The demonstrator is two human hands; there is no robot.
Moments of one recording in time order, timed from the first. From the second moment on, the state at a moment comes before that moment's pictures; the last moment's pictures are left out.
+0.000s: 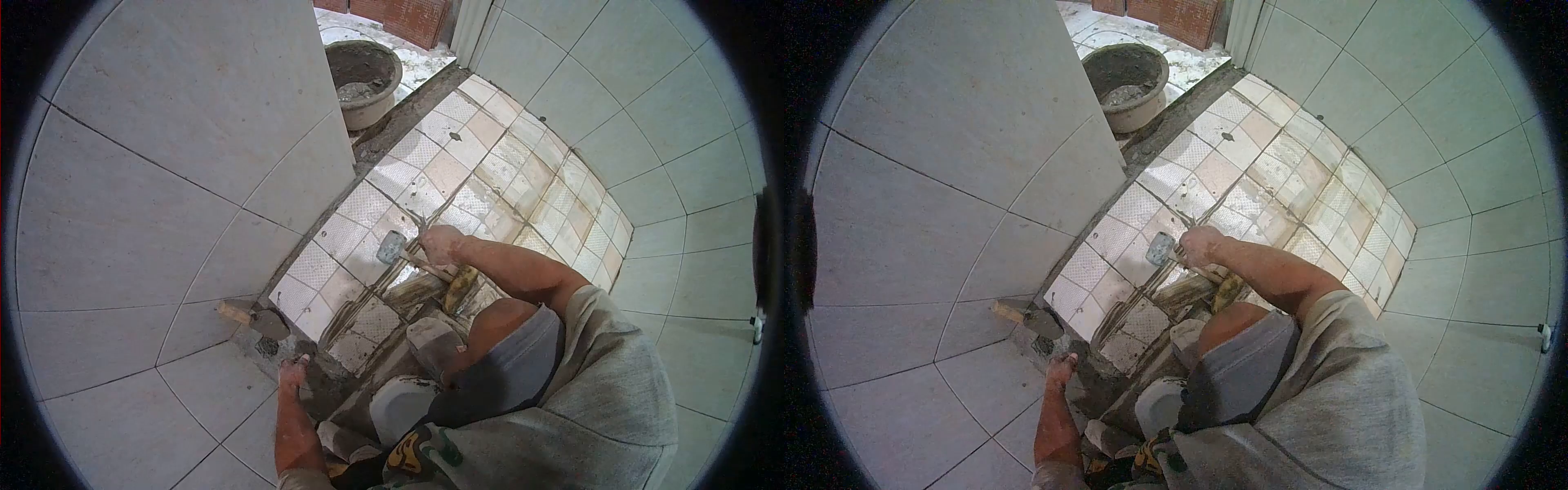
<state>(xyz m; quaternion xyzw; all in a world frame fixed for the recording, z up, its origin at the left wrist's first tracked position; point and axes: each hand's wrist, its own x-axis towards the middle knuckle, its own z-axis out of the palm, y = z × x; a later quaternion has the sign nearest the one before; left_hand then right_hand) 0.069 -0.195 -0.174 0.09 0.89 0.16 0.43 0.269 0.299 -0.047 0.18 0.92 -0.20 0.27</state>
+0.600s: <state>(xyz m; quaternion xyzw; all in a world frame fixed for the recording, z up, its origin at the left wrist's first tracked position) 0.066 -0.205 -0.194 0.06 0.89 0.14 0.43 0.263 0.298 -0.041 0.17 0.92 -0.18 0.30</state>
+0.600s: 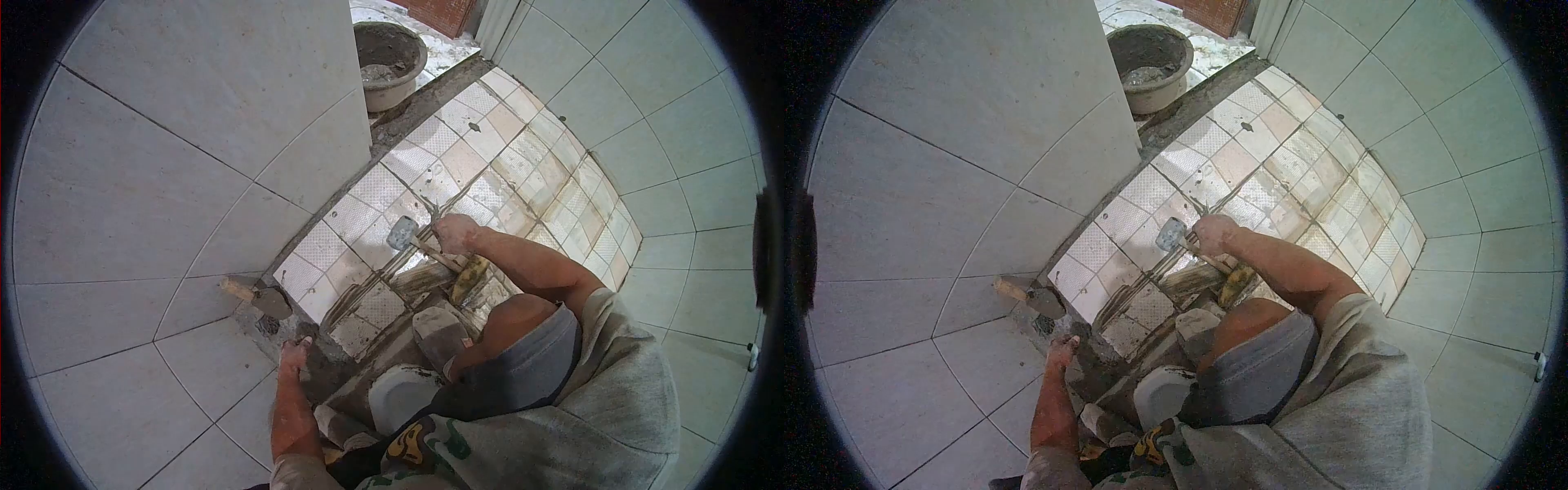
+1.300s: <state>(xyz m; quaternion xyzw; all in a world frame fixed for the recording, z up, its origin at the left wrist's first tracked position) 0.071 -0.185 -0.160 0.10 0.89 0.14 0.41 0.265 0.299 -0.040 0.18 0.92 -0.19 0.29</state>
